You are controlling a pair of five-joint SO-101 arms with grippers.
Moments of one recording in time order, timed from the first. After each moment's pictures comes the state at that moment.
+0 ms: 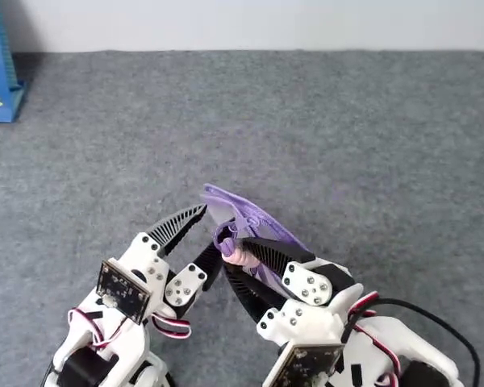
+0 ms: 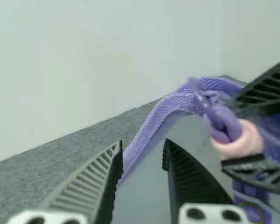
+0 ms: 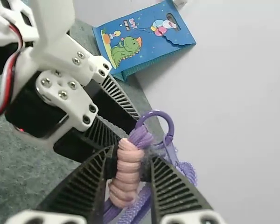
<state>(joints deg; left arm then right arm) 30.2 -103.6 73.6 48.8 0.2 -49.8 -88.5 43.3 64.9 39.3</state>
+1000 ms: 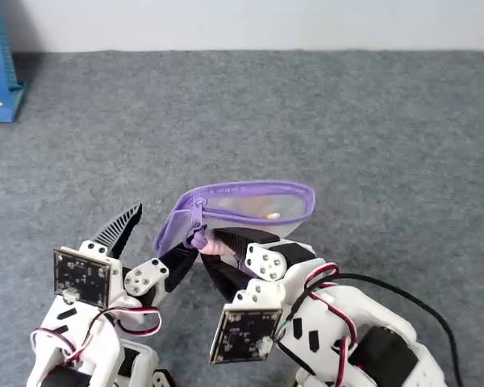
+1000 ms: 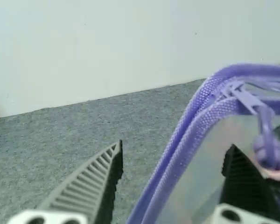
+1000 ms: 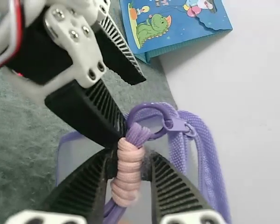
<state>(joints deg) 10.1 -103.6 64.7 65.7 2.5 -52.0 -74.9 43.2 61.5 44.0</state>
